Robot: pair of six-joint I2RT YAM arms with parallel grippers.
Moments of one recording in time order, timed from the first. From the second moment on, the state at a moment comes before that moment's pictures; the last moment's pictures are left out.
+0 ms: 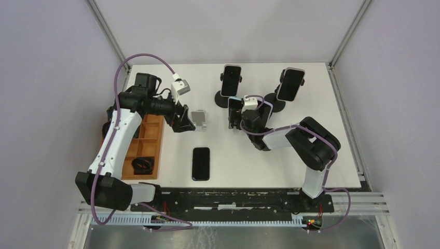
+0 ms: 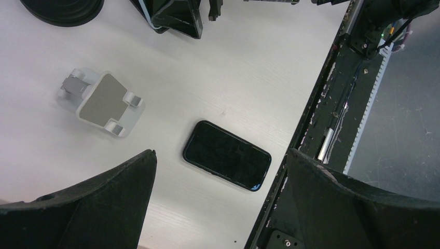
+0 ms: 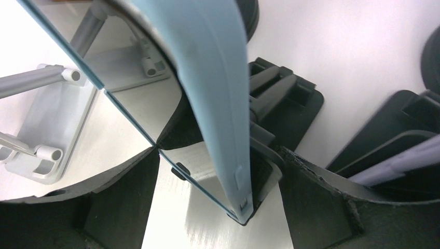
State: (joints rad) left arm -0.15 1.30 1.36 -1.08 0.84 0.57; right arm 0.70 1.84 0.77 0.67 0.37 0.36
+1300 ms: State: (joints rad) left arm -0.15 1.32 1.36 -1.09 0.84 0.59; right arm 0.68 1.87 0.73 0.88 0.04 0.33
